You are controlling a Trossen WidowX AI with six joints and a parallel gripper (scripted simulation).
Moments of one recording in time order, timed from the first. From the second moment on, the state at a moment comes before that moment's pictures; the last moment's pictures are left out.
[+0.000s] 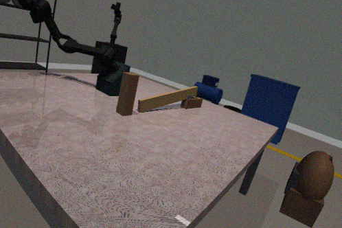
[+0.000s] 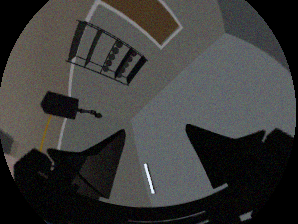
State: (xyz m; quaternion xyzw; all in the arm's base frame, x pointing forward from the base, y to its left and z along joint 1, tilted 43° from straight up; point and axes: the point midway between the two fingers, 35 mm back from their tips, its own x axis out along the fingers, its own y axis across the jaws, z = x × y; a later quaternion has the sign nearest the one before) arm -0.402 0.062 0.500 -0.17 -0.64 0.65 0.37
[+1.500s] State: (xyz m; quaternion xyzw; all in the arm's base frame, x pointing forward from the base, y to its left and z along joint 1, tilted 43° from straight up) arm 0.110 0.072 0.689 0.16 -0.46 0.36 0.80
